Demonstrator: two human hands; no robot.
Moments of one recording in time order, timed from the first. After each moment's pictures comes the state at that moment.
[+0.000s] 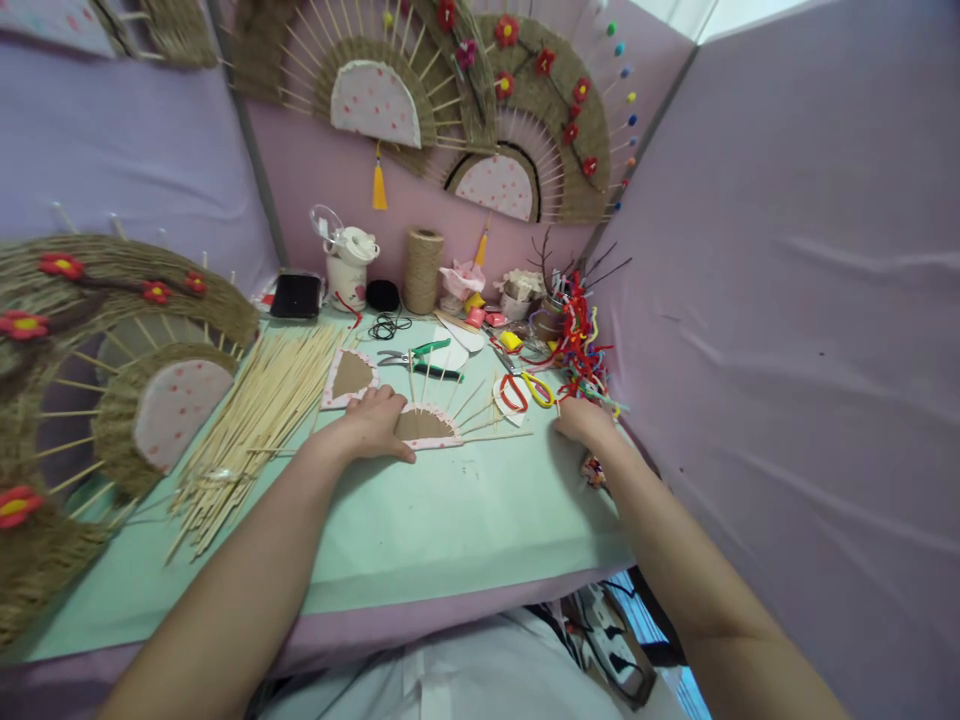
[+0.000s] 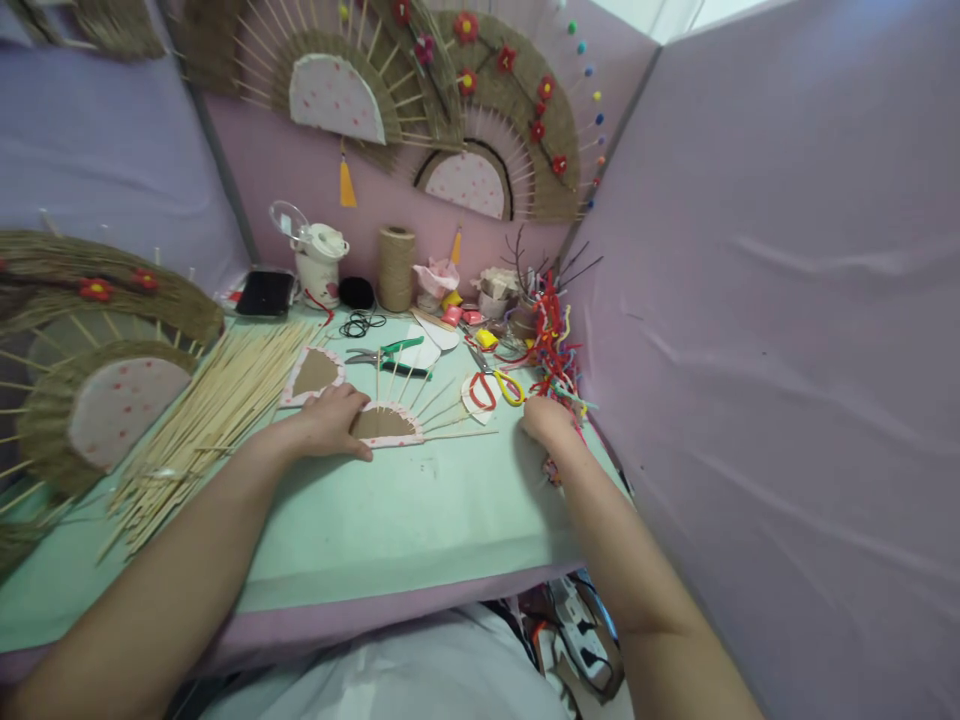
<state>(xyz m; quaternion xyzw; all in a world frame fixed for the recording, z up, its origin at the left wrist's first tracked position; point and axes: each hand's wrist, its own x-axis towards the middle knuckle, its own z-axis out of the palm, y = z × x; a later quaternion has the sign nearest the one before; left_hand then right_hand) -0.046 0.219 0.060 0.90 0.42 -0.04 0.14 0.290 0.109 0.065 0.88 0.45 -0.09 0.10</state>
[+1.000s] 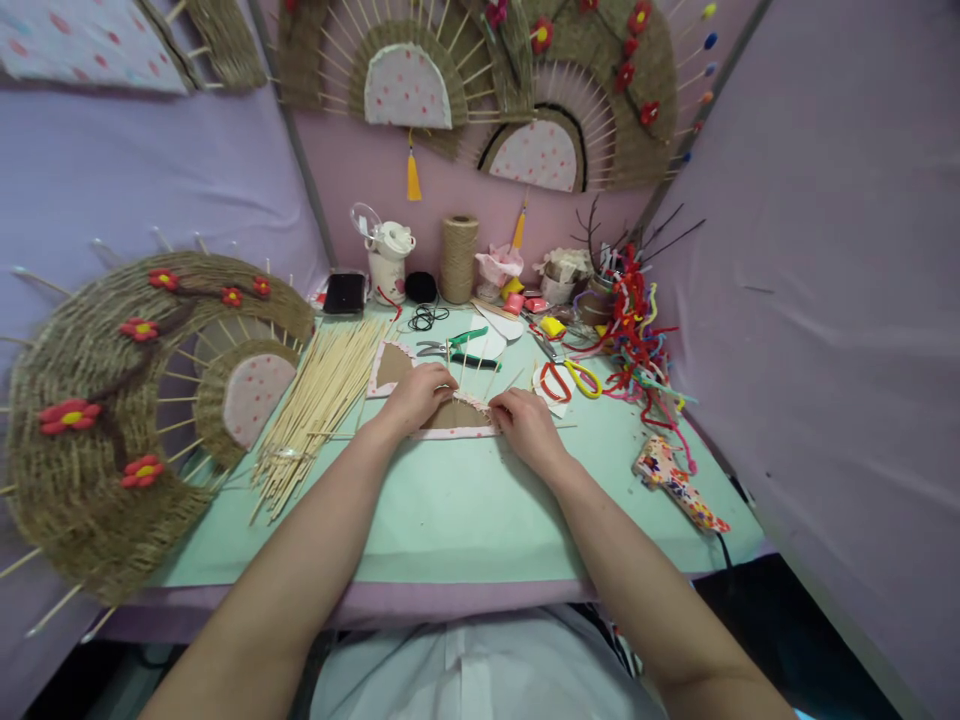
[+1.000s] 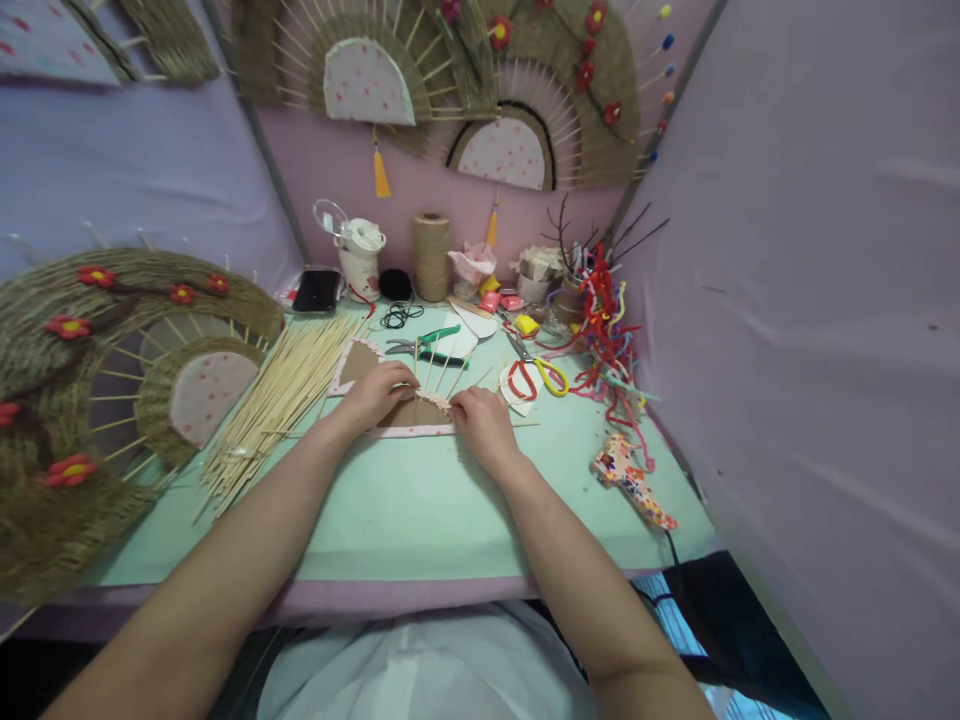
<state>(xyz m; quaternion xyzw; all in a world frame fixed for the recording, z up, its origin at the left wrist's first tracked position) -0.034 0.239 0.045 0.91 0.33 0.20 0.18 0.152 0.123 0.035 0.68 0.70 -0.04 -0.24</state>
